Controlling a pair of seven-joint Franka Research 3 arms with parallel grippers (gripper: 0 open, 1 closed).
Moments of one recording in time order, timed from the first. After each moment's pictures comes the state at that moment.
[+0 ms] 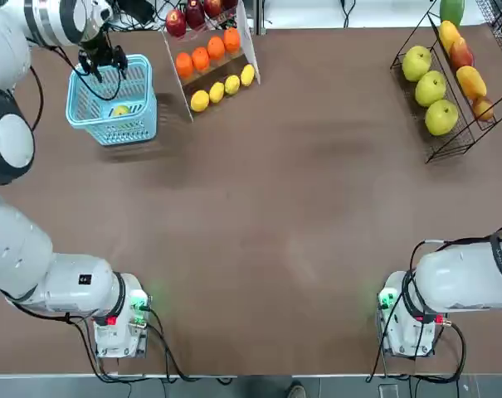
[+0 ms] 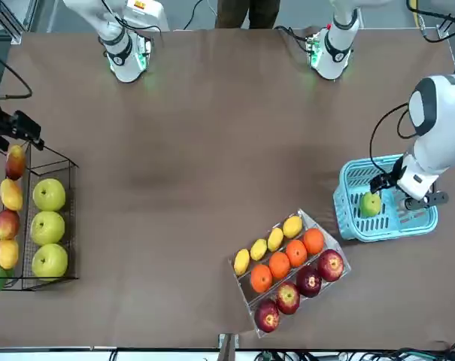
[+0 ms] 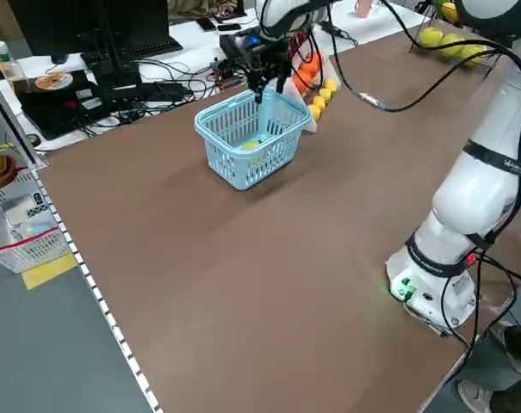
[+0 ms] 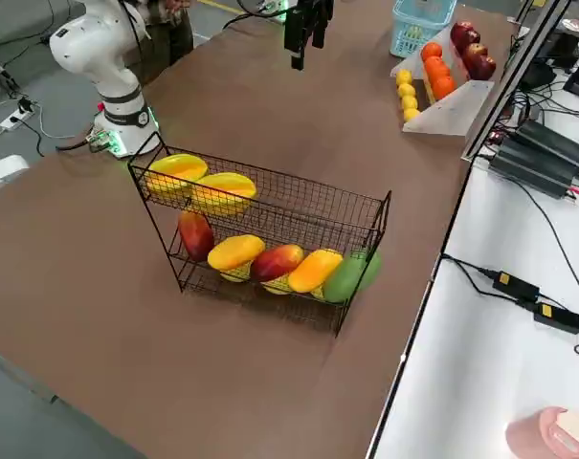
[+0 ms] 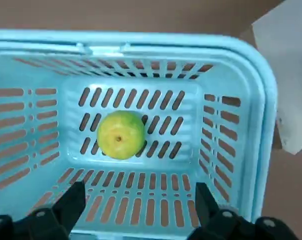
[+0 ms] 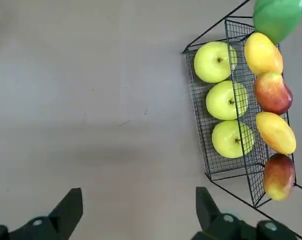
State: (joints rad) left arm -0.02 0.16 0.06 -1.97 0.01 2.12 -0.10; right arm -0.01 0.05 0.00 -1.48 0.00 1.56 -0.03
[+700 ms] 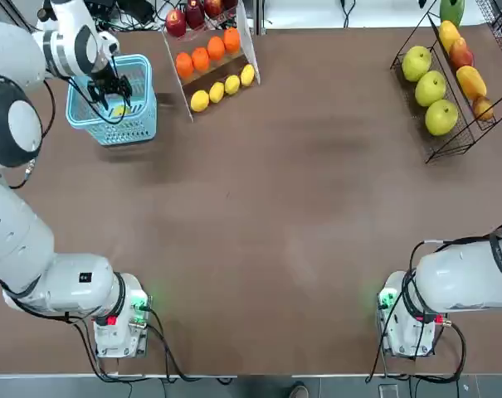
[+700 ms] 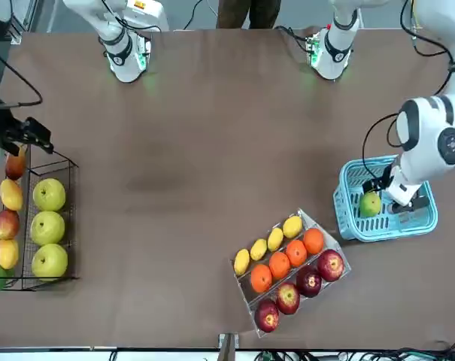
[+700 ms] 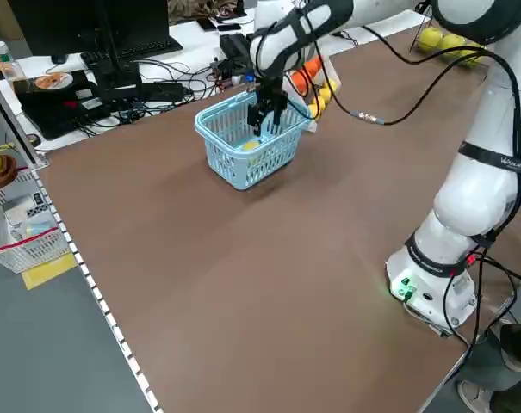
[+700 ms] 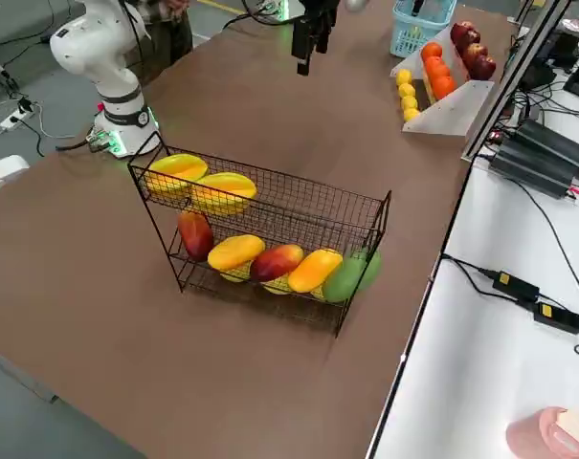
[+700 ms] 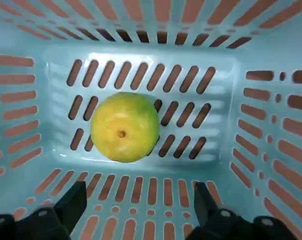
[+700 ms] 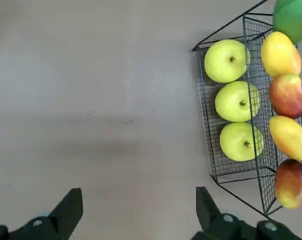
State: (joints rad) left arm 0.01 0.28 0.06 -2.07 0.01 2.27 -0.10; right arm 0.01 0.08 0.01 -1.49 0.00 1.59 -0.03
